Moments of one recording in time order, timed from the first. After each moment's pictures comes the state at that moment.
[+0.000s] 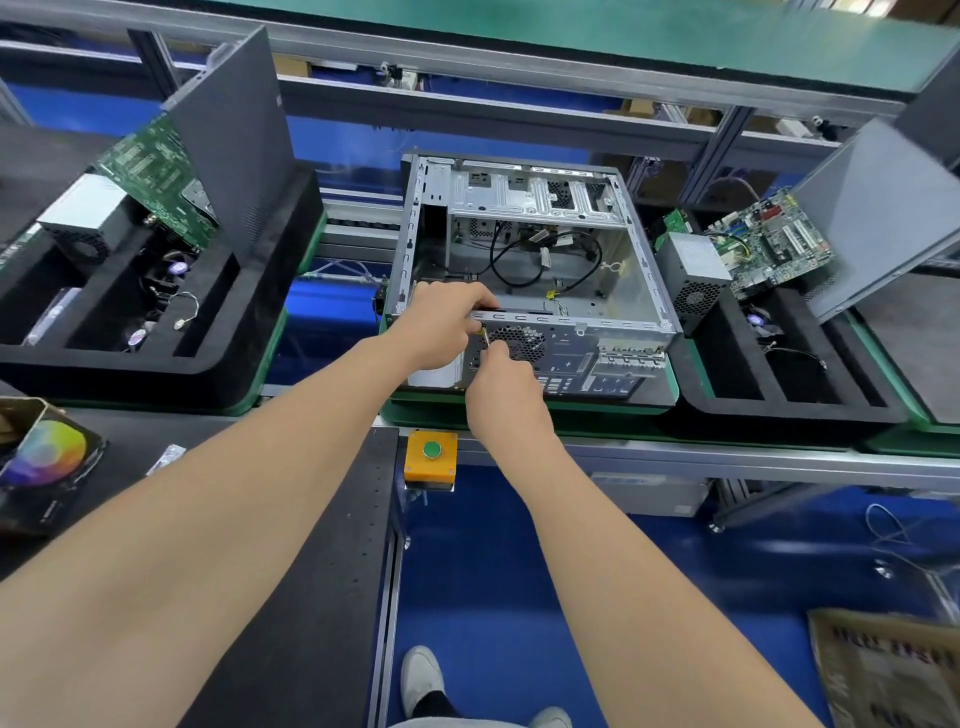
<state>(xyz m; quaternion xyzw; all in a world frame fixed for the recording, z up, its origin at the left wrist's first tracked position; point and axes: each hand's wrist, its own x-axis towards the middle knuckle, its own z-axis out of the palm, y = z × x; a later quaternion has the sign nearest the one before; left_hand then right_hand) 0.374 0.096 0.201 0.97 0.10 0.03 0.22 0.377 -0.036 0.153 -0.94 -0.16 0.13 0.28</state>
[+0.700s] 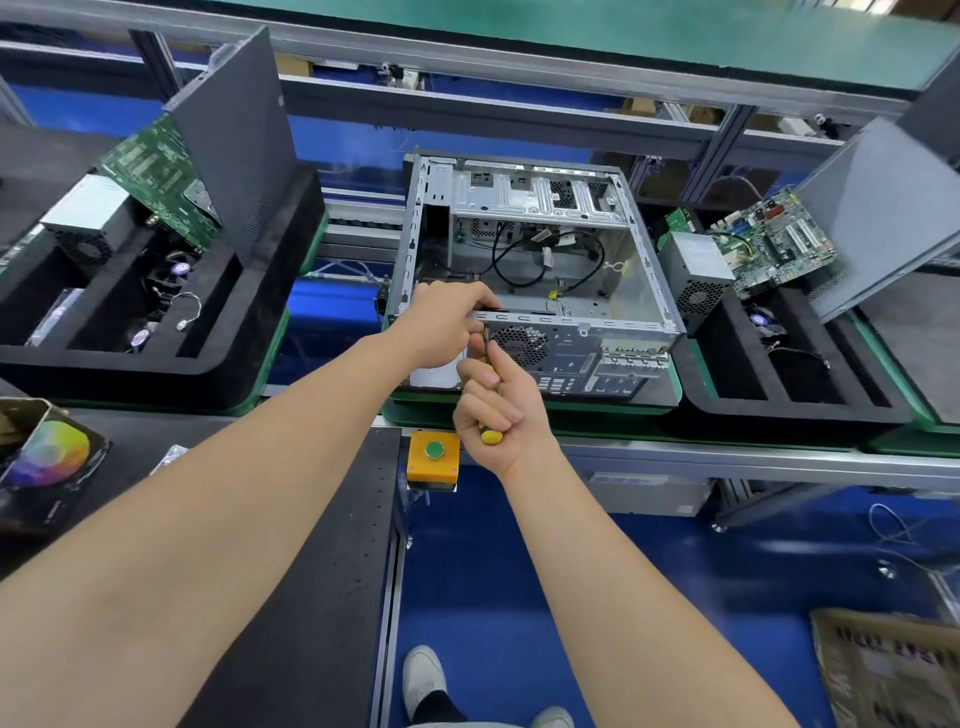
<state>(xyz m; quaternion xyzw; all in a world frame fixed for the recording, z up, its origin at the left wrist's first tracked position) 0.374 0.100 0.200 0.96 0.11 0.01 0.25 0.365 -0.045 0.160 -0.12 0.13 0.53 0.83</state>
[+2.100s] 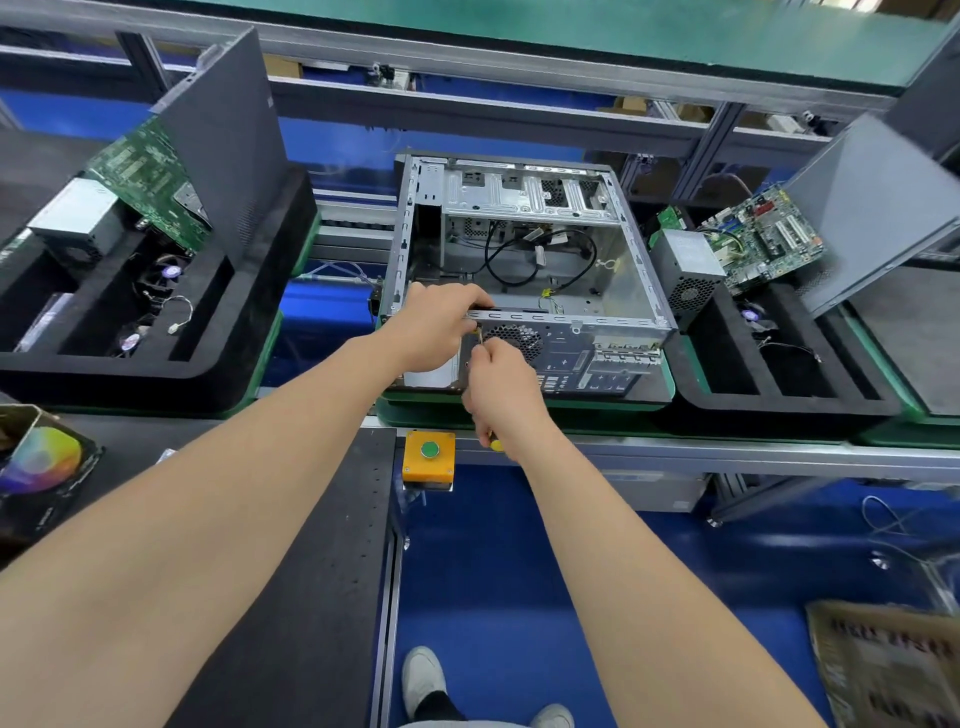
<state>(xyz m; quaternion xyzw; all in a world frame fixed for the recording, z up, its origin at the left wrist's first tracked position) 0.375 0.103 0.194 0.98 0.06 0.02 0.19 0.374 -0.040 0.178 -0.83 -0.09 0.27 0.48</state>
